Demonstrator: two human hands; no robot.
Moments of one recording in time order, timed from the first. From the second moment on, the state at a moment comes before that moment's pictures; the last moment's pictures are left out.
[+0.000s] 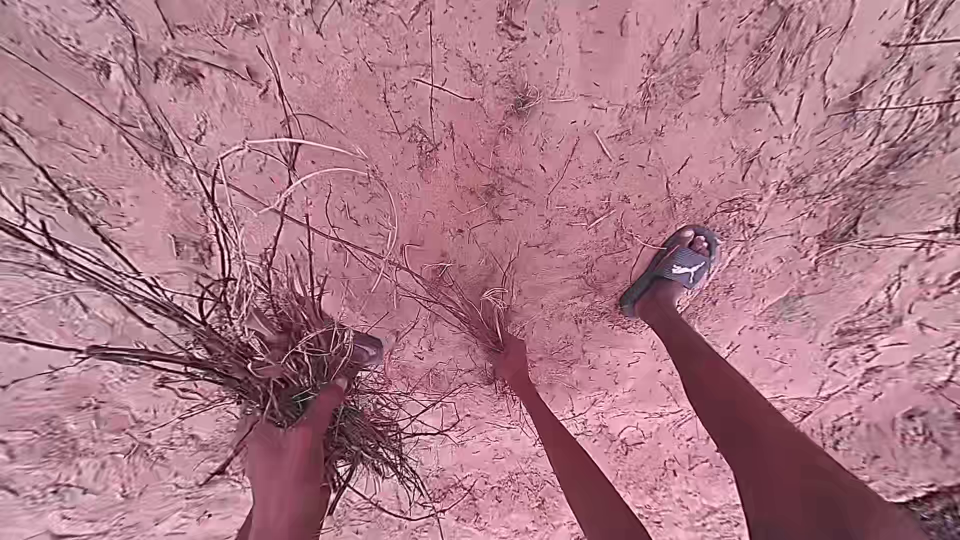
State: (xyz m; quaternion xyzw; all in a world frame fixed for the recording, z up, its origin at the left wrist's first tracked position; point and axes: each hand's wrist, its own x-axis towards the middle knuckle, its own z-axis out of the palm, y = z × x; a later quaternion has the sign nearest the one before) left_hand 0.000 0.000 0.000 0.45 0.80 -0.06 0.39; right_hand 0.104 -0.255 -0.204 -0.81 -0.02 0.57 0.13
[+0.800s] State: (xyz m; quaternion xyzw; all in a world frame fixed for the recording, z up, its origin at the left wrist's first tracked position) left_hand -0.028 -0.017 -0.015 0.23 0.66 -0.05 0.72; right_hand 0.110 -0.072 -0.044 -0.79 -0.18 0.58 0.03
